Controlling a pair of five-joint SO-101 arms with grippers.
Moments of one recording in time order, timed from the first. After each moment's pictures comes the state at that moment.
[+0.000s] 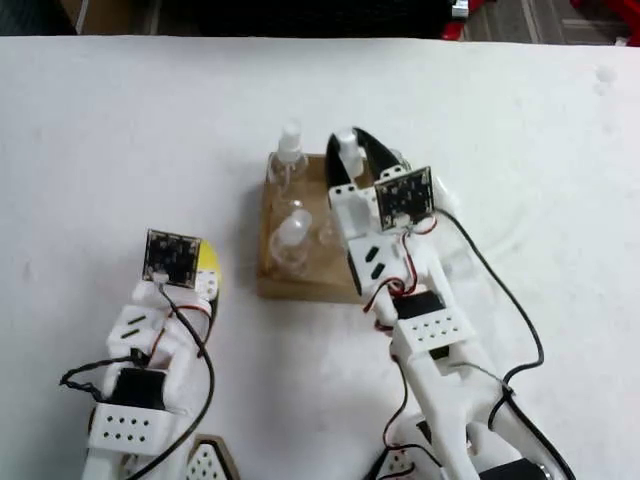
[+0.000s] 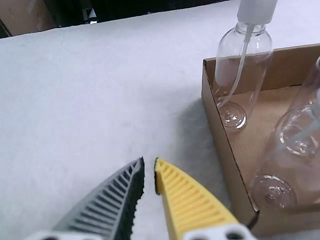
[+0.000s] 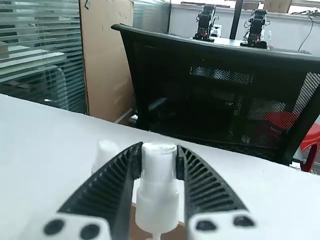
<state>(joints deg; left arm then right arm) -0.9 -85.0 95.4 27.6 -3.3 -19.9 -33.3 66.8 -26.1 7.0</state>
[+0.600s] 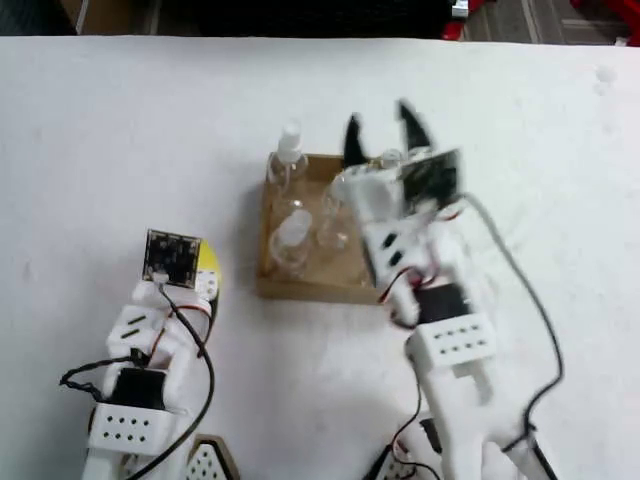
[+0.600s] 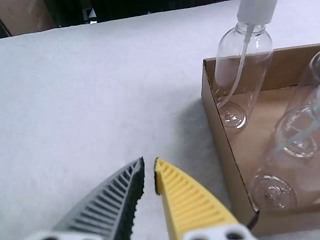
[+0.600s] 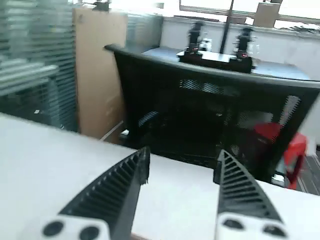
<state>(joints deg) -0.9 -85.0 95.4 27.6 -3.3 -16.5 -44.4 57.1 -5.5 5.5</state>
